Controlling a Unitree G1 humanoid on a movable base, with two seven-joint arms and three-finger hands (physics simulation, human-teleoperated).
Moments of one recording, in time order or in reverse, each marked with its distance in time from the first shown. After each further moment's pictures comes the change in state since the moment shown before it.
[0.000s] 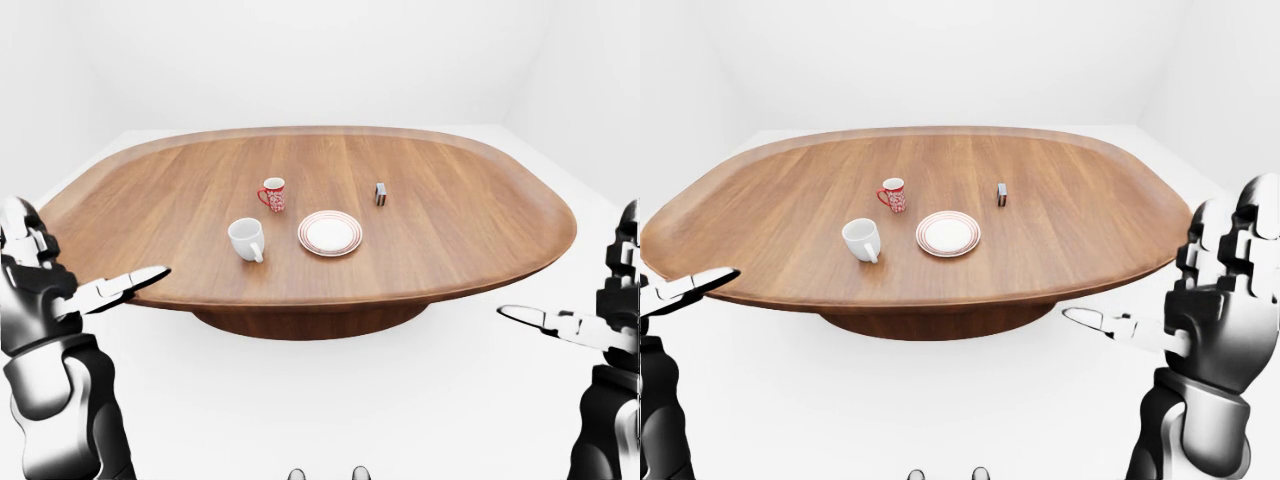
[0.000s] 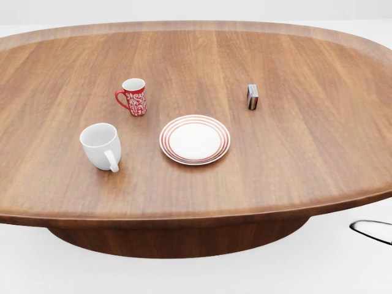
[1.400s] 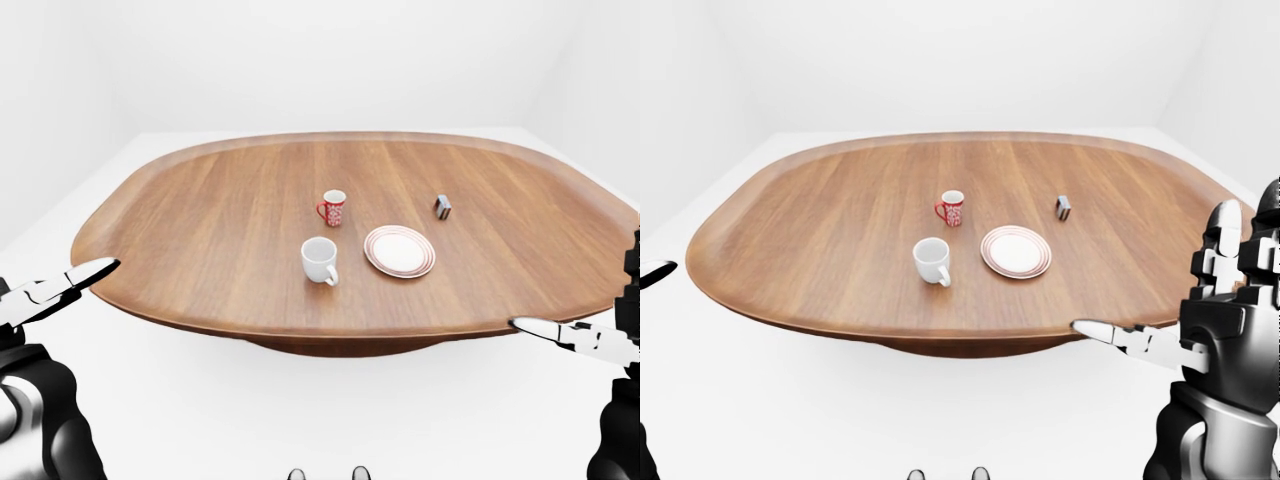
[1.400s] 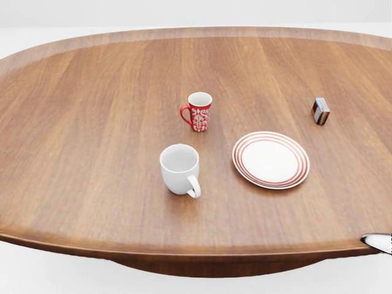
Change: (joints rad) left arm 0.004 0.049 0.119 -0.099 -0.093 0.000 0.102; right arm 0.031 0.013 -0.082 -0.061 0.034 0.000 0.070
